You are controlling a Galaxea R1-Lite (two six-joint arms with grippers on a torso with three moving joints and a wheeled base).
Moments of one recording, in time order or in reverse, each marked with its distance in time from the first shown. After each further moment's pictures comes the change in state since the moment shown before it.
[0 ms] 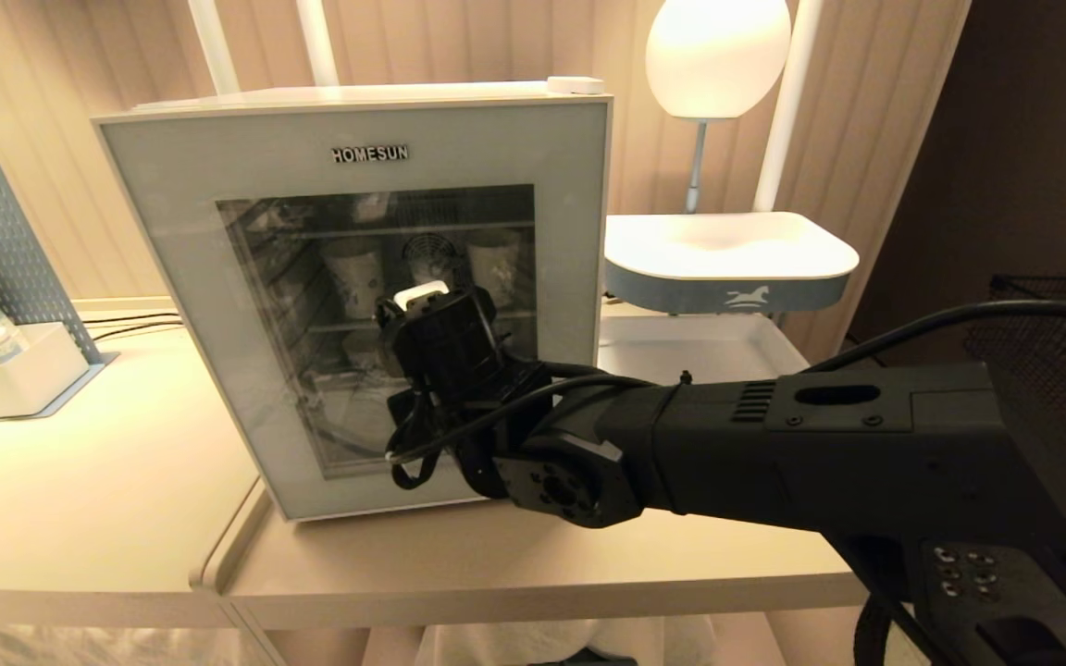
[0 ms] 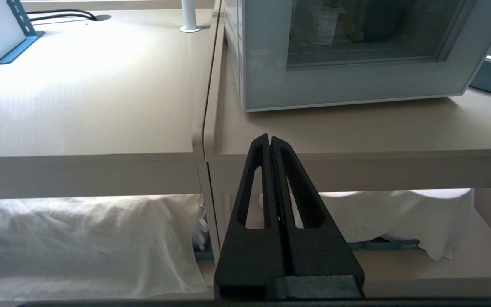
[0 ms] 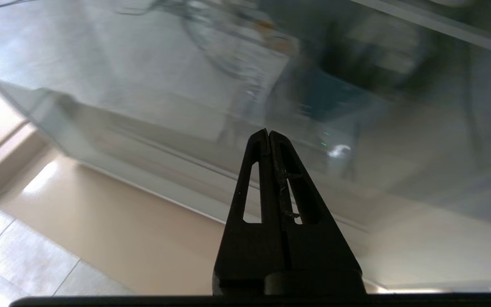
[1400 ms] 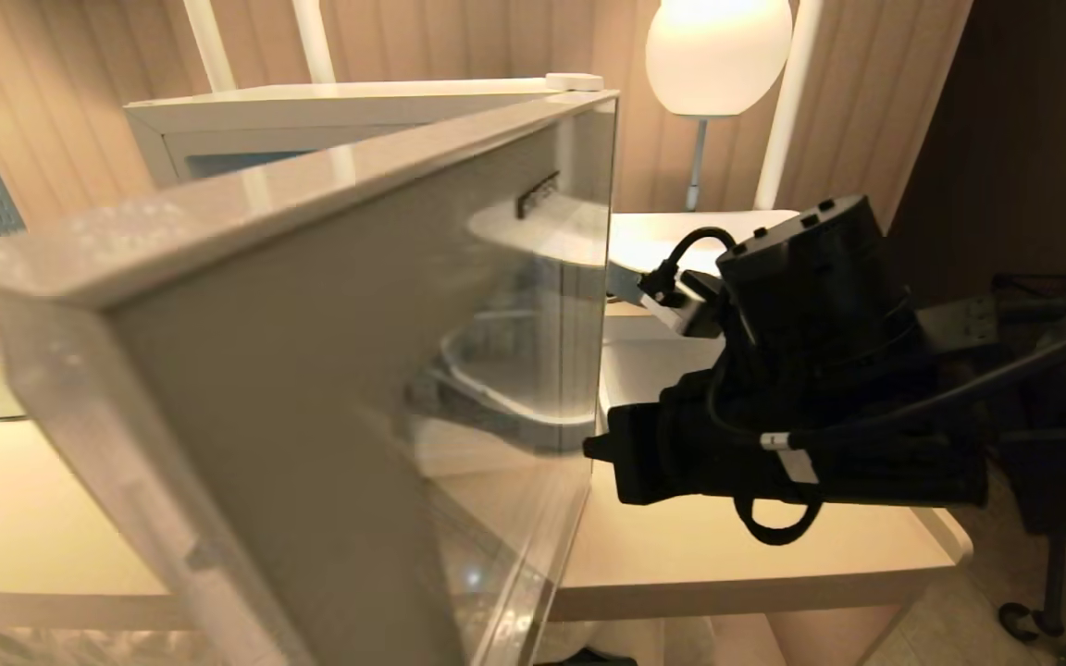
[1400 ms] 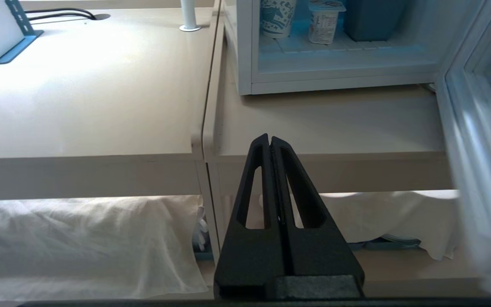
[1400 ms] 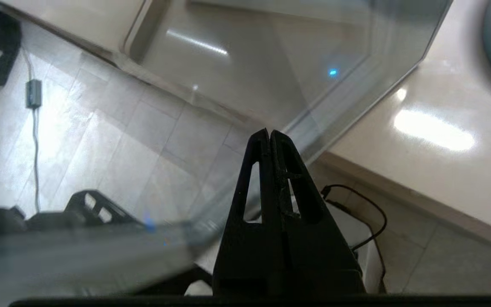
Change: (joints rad) left arm 0.000 0.000 0.000 0.000 0.000 0.000; right arm -0.061 -0.661 0.699 0.173 0.486 0.385
